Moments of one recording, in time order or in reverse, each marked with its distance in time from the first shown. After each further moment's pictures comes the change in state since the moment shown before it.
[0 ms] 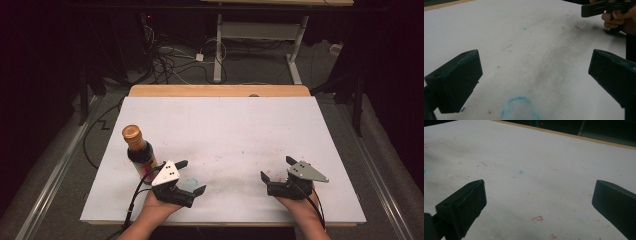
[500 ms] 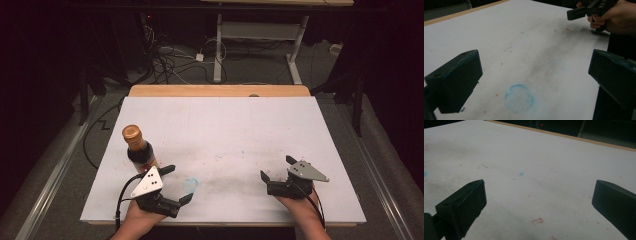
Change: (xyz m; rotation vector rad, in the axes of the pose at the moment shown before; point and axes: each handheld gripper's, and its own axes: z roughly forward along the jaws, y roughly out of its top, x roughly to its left) left arm -0.009 -0.002 -0.047 -0.024 0.017 0.037; right arm 0.000 0.002 0.000 -0.005 0.000 0.002
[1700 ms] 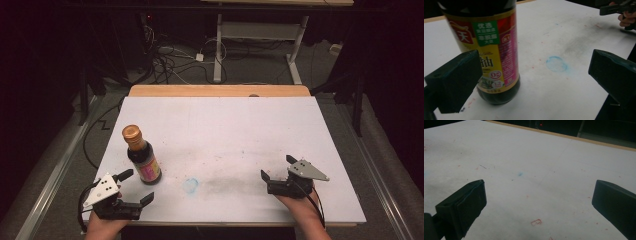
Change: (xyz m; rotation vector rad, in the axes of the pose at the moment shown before) left arm 0.029 -0.036 -0.077 -0.016 0.184 -0.116; right arm -0.002 0.000 0.001 0.001 -0.005 0.005
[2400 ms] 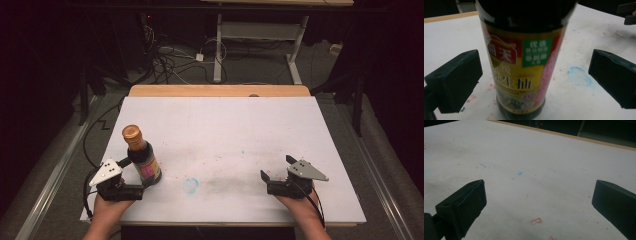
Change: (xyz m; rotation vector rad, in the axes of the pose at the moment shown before) left arm 0.033 0.013 0.028 -0.006 0.044 -0.052; right arm 0.000 -0.001 0.001 0.003 0.001 -0.007
